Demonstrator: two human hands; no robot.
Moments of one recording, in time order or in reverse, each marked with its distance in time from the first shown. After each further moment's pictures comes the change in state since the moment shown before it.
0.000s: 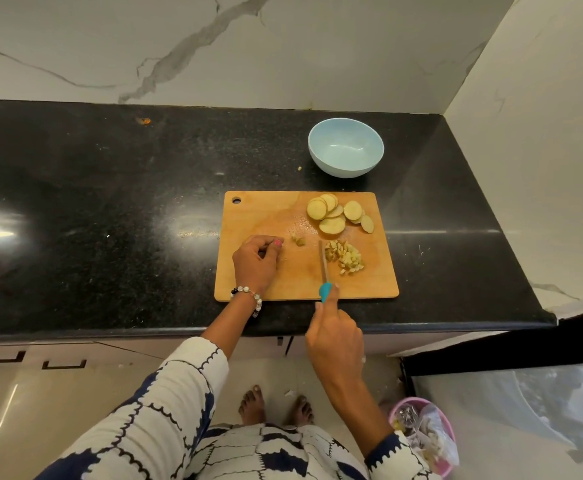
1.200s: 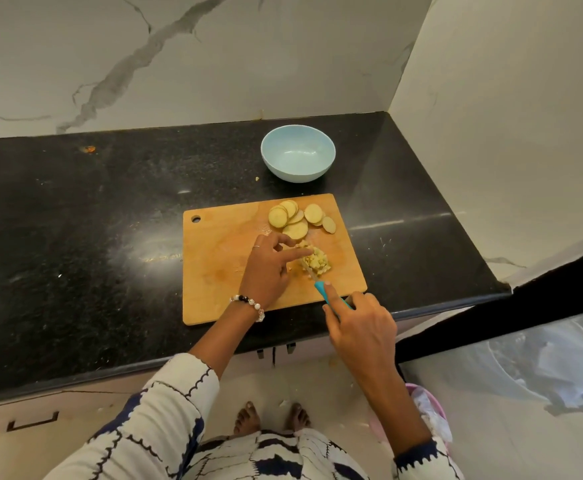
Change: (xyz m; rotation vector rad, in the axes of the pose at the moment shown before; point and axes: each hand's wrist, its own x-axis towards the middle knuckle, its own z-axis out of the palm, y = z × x) left_hand -0.010 0.041 0.035 0.398 -0.311 0.674; right_hand 0.018 0.057 -0.052 -0.283 0.302 -0.305
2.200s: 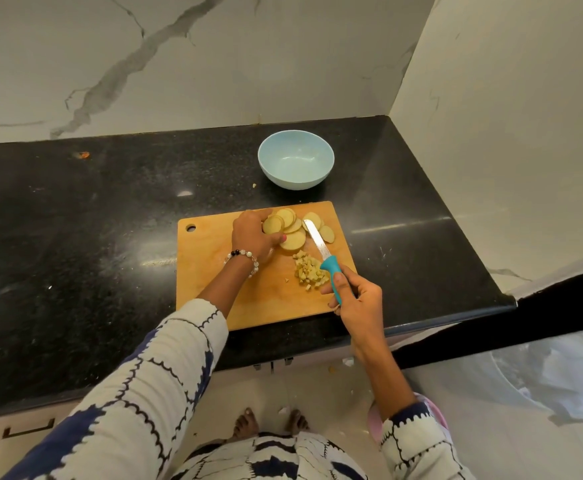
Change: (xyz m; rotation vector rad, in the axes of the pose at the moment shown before) left_hand 0.084 -0.032 0.004 -0.151 -0.103 -0.570; right_hand 0.048 0.014 0.026 1.266 -0.139 0.717
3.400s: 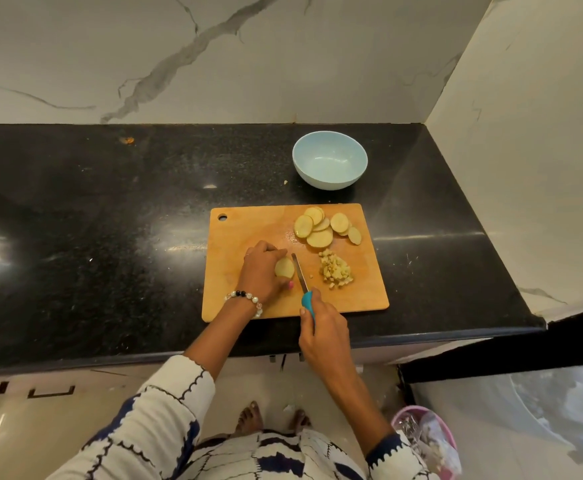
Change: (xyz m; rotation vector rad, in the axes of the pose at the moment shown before) left_hand -0.072 -0.040 -0.021 0.301 -0.140 0.085; right_hand -0.048 0.018 0.060 -0.713 -0.193 -0.274
